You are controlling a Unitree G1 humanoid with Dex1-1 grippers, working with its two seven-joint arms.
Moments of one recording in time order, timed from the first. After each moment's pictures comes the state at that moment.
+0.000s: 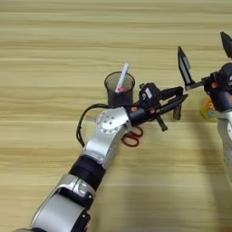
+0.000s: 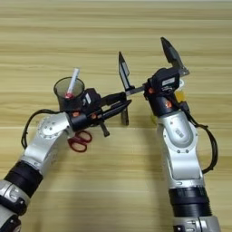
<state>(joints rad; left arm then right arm) -0.44 -0.07 -0.29 0.54 -0.16 -0.33 -0.77 -0.19 -0.18 -0.02 -0.08 0.12 -0.40 0.25</state>
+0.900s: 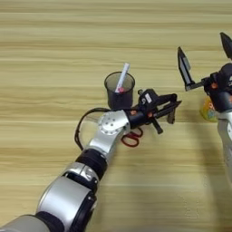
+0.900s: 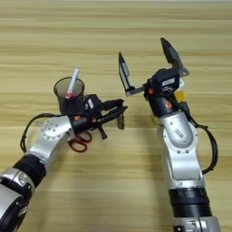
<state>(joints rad) -0.56 -0.07 -0.24 0.92 -0.08 -0.53 -0.78 -0.18 -0.18 -0.02 -0.08 0.12 -0.40 0.25</state>
